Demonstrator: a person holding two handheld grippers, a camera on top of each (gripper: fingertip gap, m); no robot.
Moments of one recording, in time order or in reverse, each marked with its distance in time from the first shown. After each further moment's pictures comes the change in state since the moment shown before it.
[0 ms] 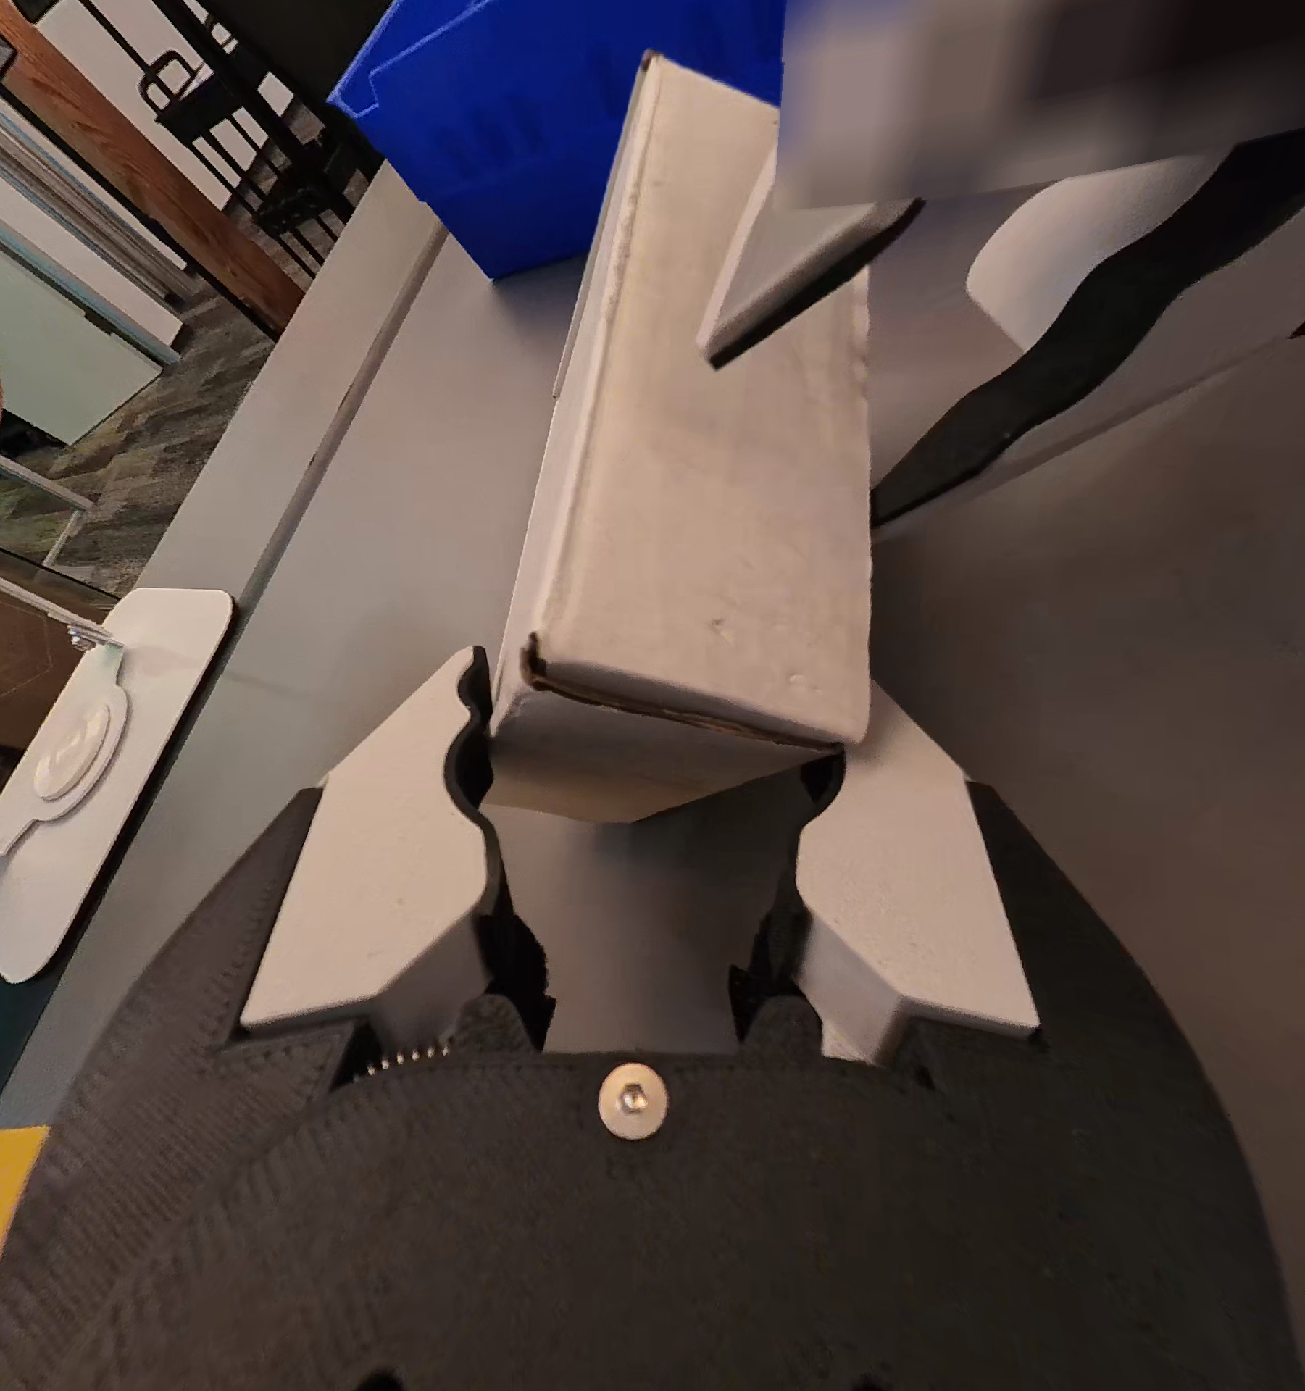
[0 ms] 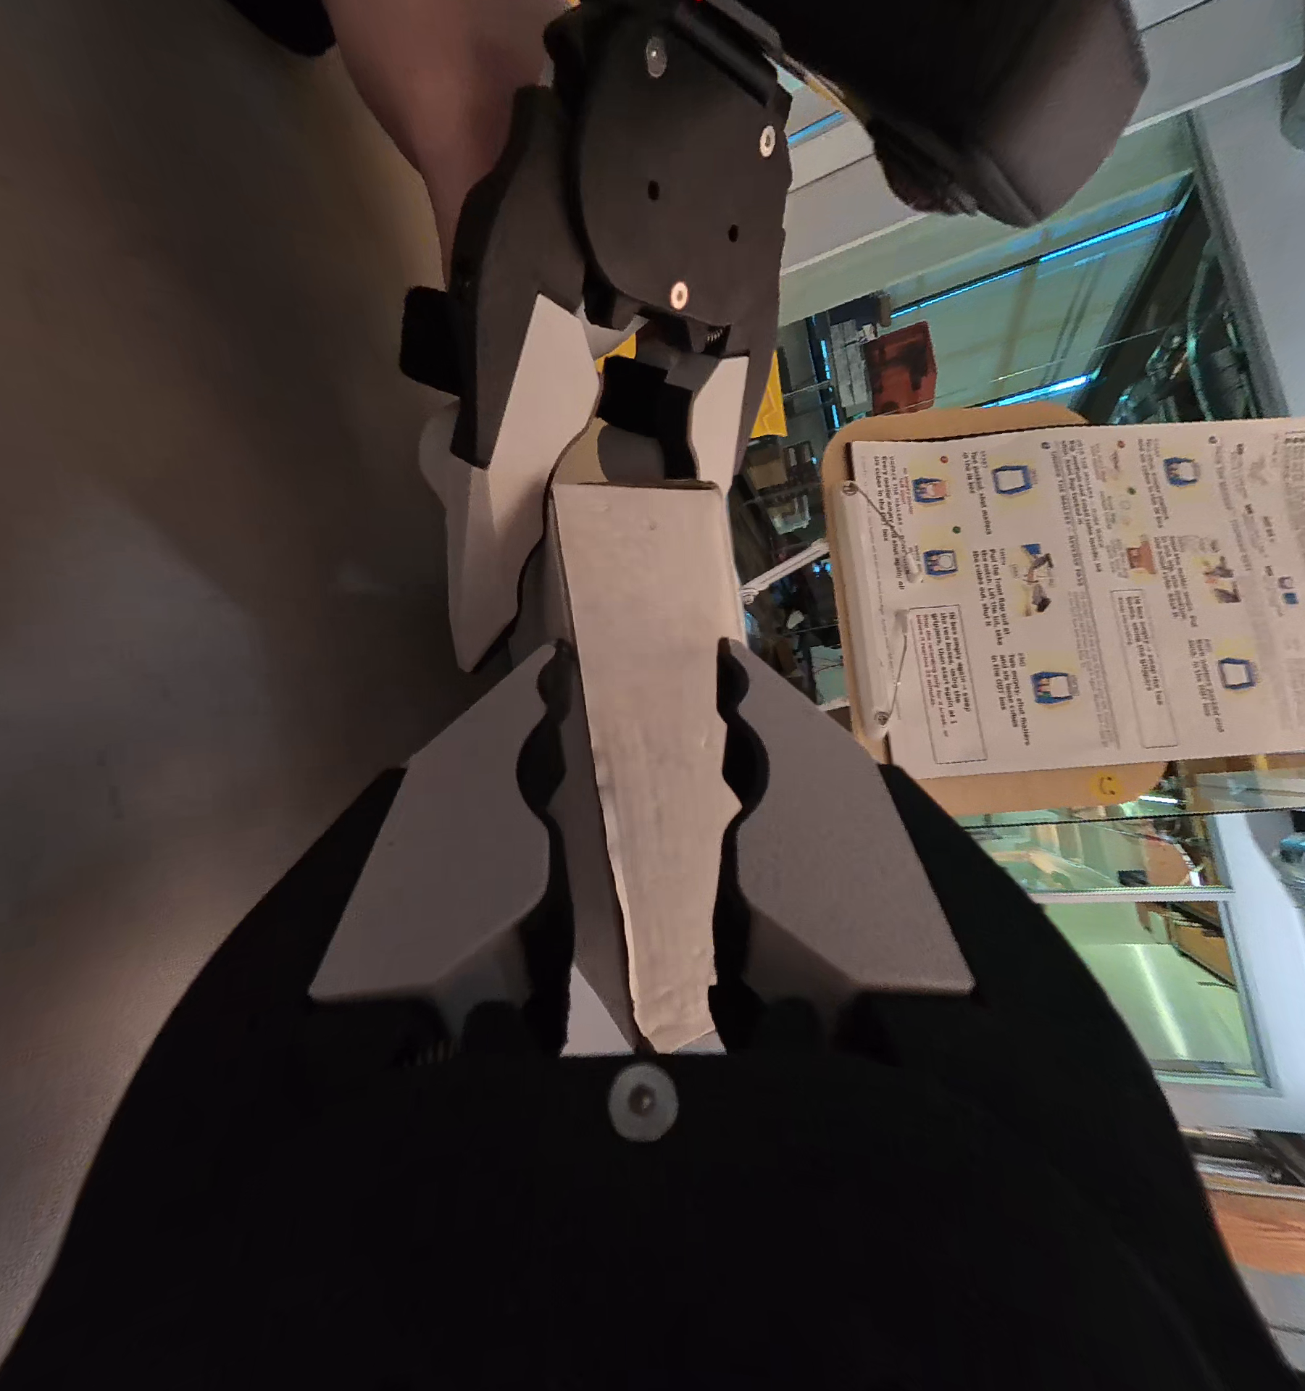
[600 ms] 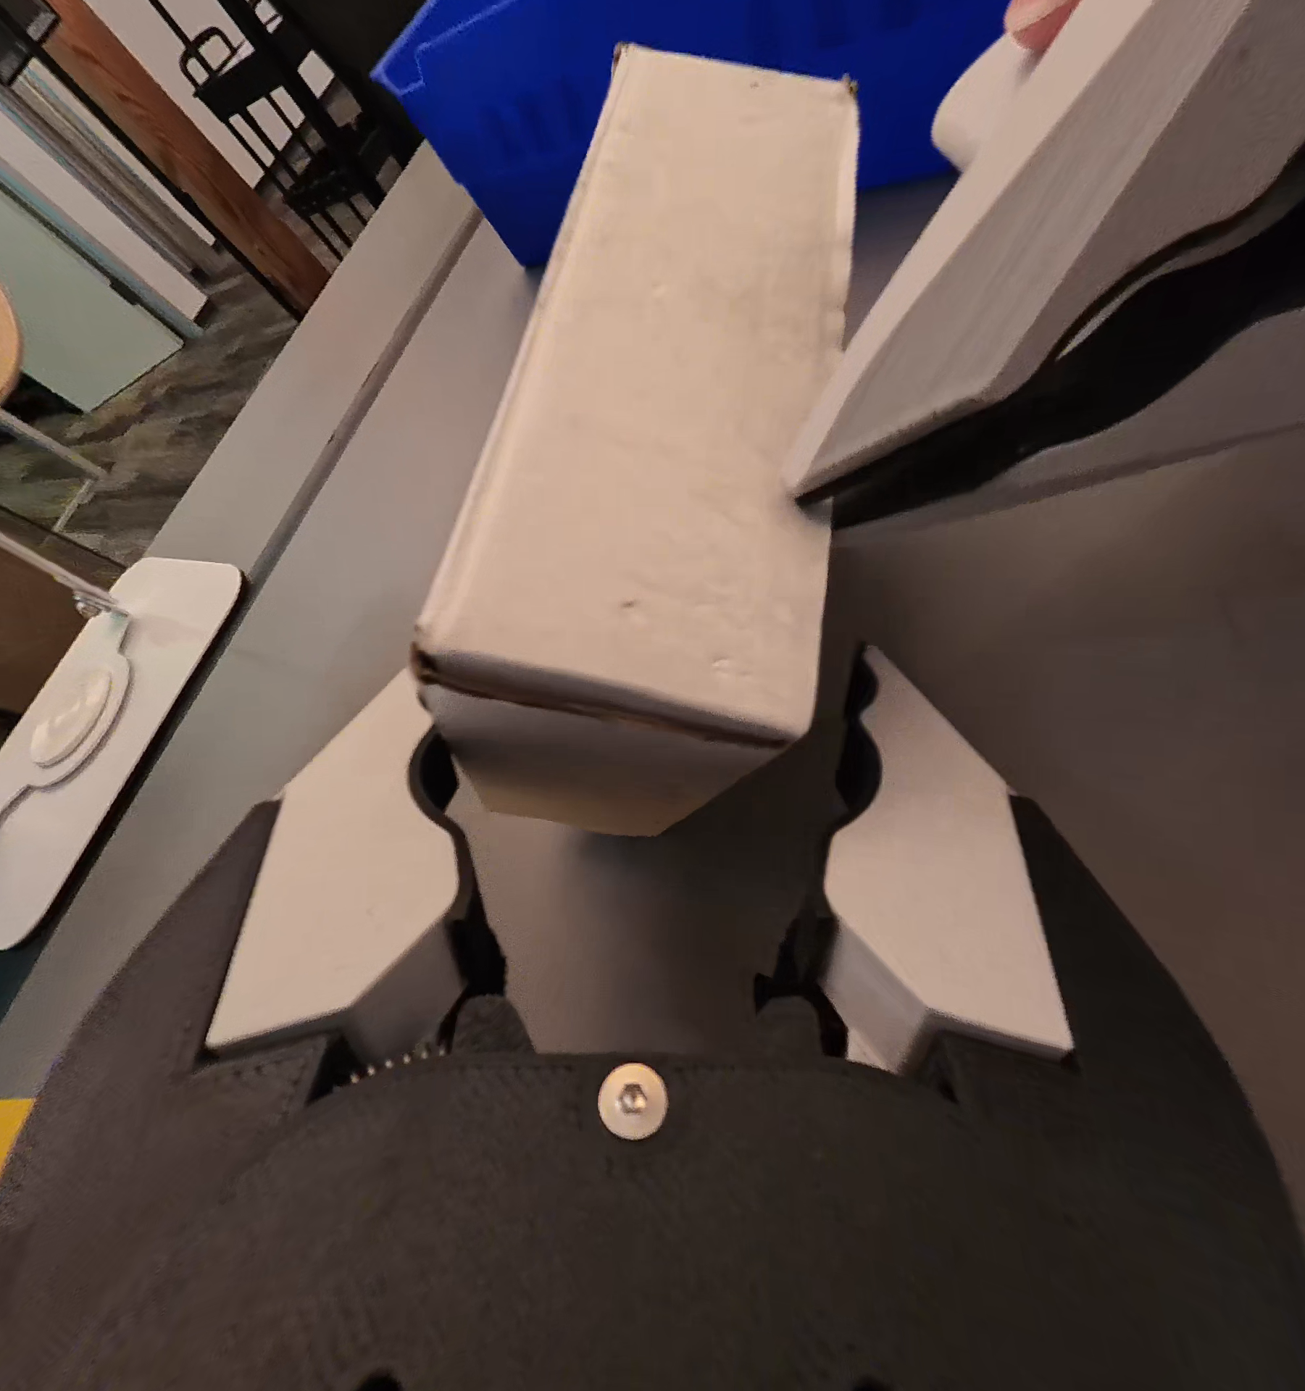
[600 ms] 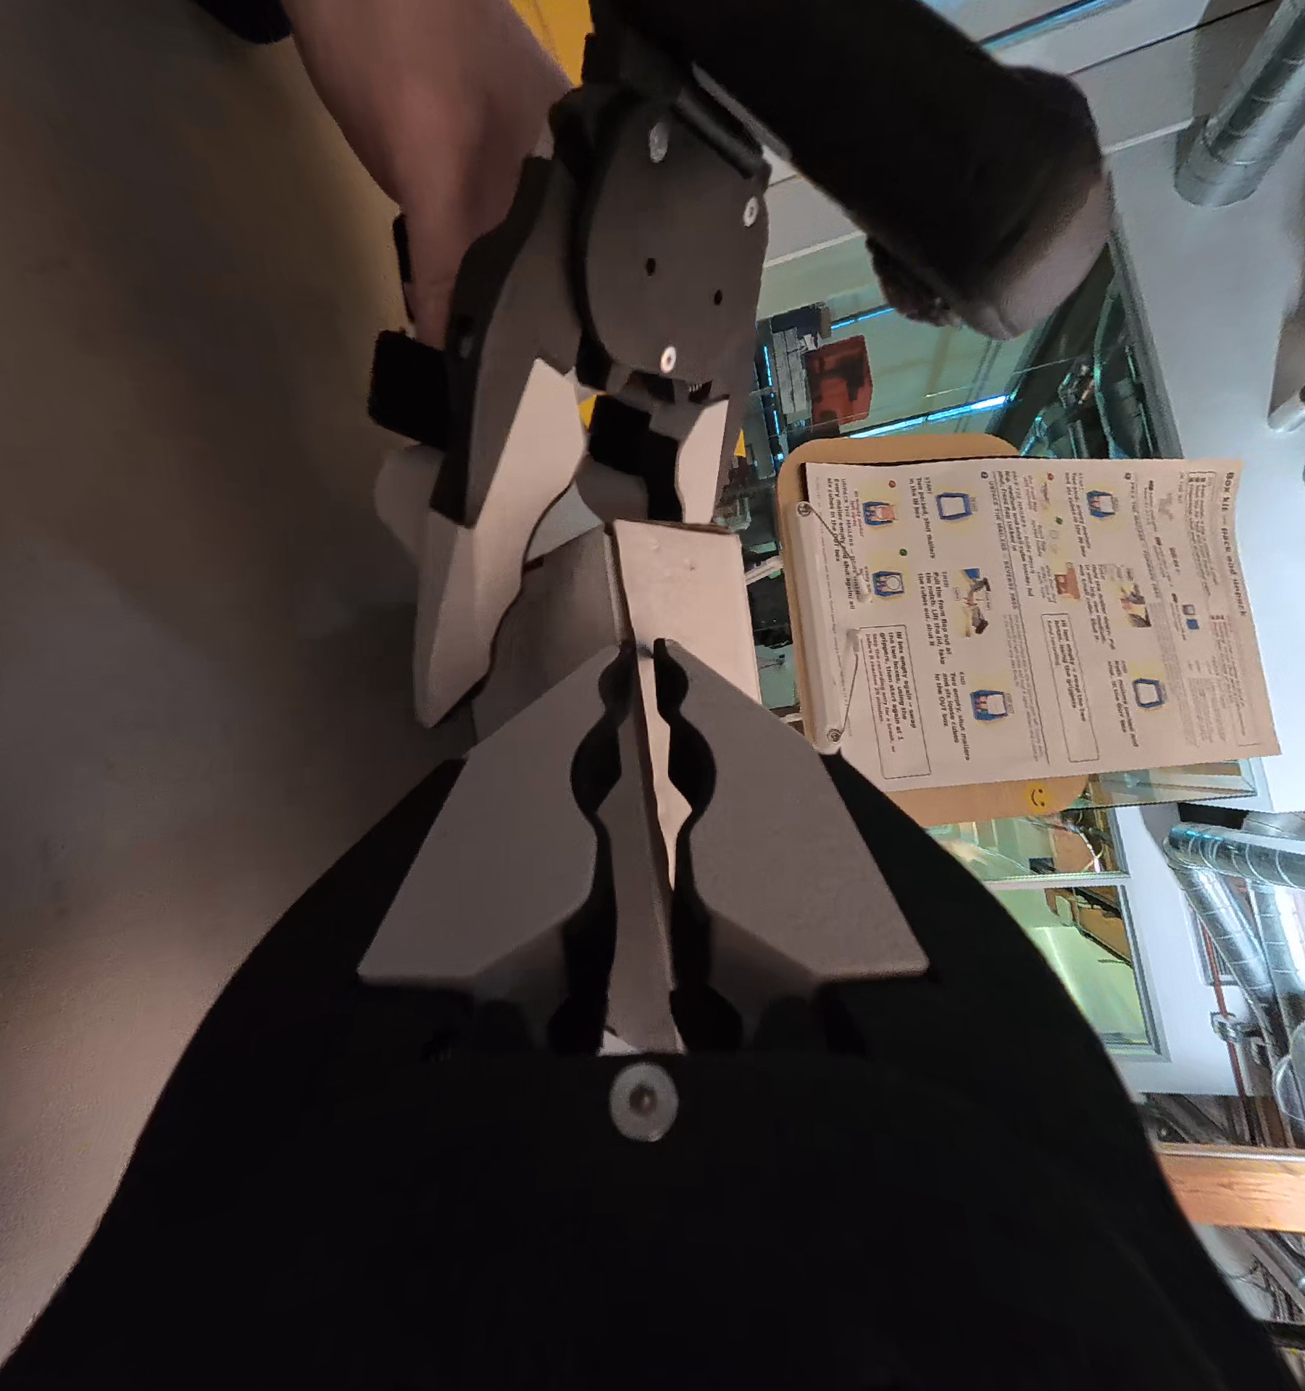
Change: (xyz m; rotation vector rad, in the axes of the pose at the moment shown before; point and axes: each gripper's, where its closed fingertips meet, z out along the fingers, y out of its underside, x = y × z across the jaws) left arm -0.007 0.003 0.003 0.006 -0.033 -0.050; right arm 0.003 -0.011 0.011 -0.006 0.078 -0.058
